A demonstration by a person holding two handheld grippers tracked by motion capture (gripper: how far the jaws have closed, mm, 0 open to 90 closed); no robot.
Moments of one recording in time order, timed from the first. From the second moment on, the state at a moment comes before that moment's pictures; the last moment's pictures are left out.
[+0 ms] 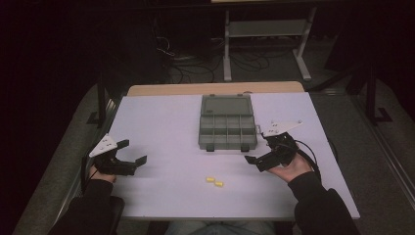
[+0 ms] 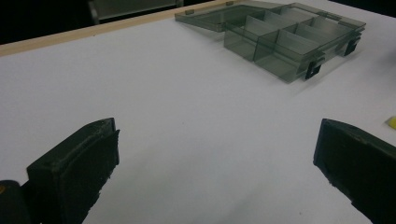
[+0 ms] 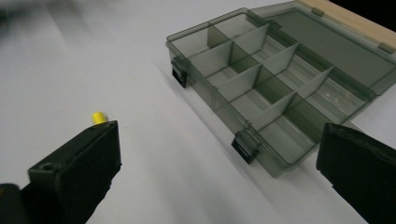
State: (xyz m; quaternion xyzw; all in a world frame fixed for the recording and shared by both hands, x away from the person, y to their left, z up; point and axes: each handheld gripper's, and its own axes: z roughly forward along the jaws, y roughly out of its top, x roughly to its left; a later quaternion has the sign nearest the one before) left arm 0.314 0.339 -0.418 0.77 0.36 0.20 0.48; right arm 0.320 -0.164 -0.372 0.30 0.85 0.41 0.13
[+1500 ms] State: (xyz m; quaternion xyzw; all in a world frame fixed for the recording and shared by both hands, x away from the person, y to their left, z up) left arm 0.314 0.338 -0.419 0.77 0.36 0.19 0.48; right arm 0.308 -0.081 -0.409 0.19 0.92 0.34 0.05
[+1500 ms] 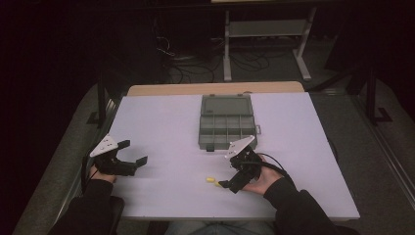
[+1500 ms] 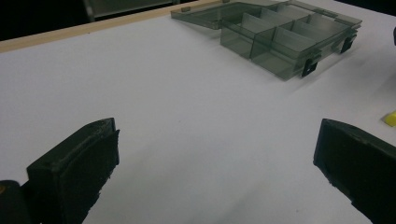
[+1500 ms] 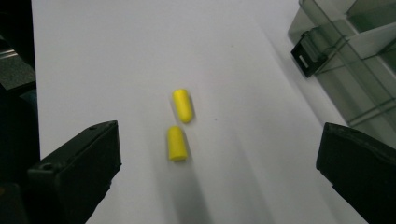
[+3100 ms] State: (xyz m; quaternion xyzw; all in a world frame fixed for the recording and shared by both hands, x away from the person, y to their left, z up) left arm 0.315 0.338 -0.419 0.78 0.36 0.19 0.48; right arm 0.299 -0.056 -0.435 0.15 0.94 0.29 0.02
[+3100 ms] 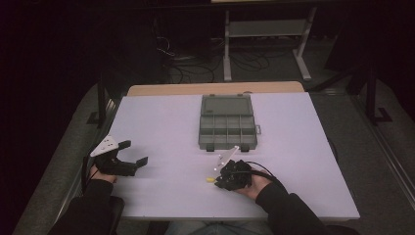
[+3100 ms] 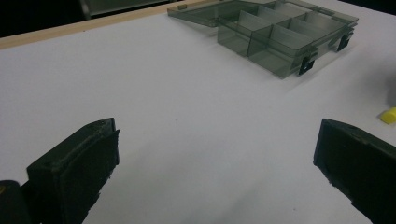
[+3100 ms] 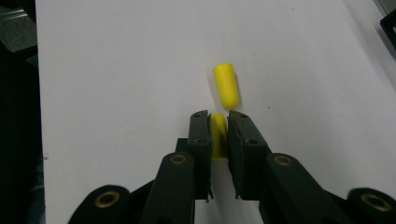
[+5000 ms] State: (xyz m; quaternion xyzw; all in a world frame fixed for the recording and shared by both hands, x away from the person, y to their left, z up) left arm 0.315 0.337 -0.420 0.78 0.36 0.18 0.48; right arm 0.343 -0.100 -0.351 0.20 0.92 0.33 0.06
